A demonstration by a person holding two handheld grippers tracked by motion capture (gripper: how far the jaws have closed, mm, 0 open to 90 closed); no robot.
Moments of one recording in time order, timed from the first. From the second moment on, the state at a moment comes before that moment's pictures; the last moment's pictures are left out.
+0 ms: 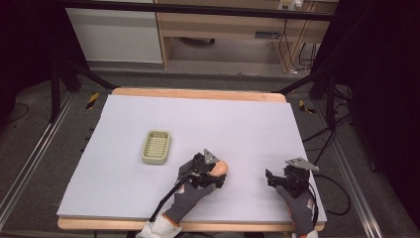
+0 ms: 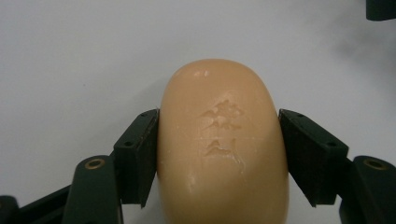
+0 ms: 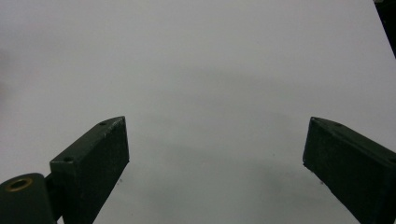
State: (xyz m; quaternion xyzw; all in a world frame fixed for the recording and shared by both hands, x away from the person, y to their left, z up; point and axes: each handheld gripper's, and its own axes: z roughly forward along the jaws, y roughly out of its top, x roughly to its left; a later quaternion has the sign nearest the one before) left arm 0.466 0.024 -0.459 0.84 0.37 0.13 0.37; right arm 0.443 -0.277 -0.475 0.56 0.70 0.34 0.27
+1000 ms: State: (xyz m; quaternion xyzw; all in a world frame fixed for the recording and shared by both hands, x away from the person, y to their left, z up) left arm 0.464 0.076 -0.411 0.82 0.38 0.16 0.40; right arm 0.443 -0.277 -0.474 0.56 0.70 0.34 0.28
